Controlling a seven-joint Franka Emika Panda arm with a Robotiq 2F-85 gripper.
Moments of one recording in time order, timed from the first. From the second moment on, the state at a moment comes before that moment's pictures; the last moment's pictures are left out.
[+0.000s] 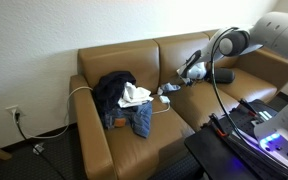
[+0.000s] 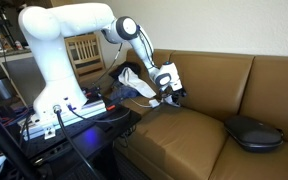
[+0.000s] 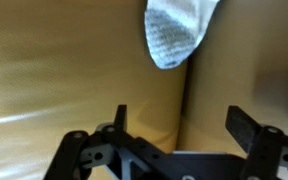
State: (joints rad) arm -0.11 1.47 -0.14 -1.28 0.41 3.06 1.03
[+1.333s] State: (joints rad) arm -0.64 1.36 0.29 -0.93 0.55 2.23 0.49
